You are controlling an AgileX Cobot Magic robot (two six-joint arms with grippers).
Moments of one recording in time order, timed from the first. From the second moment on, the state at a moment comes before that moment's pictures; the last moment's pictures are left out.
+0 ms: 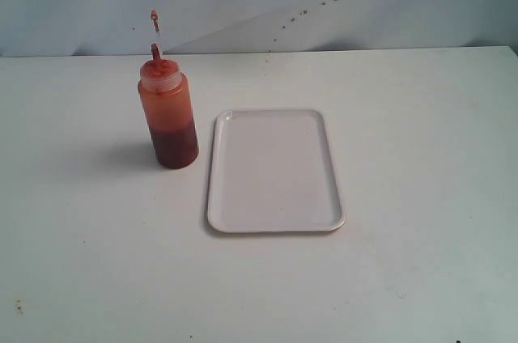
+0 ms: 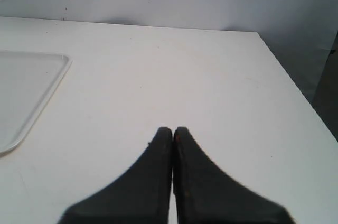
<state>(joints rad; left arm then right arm) 0.00 0.00 0.00 0.01 0.29 -0.02 -0.03 0.01 0.00 -0.03 0.34 -0.05</state>
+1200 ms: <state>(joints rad) 0.00 0.00 0.00 -0.15 -0.15 0.00 -0.03 0.01 0.00 -0.03 0.34 -0.05</state>
